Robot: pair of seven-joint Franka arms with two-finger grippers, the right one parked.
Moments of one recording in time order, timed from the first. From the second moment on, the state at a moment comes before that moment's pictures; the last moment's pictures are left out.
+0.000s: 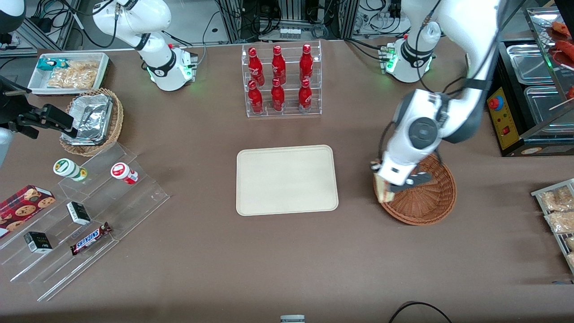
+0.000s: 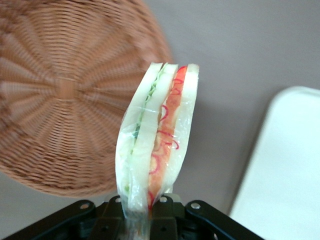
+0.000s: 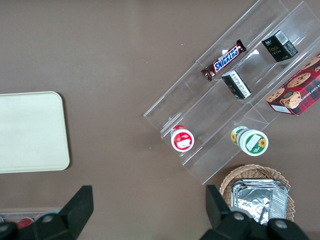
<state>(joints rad) -0.39 0.28 -0.05 -2.00 0.01 2.15 -0.68</state>
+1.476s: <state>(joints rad) -0.80 0.78 -0.05 -1.37 0.01 2.06 -1.13</state>
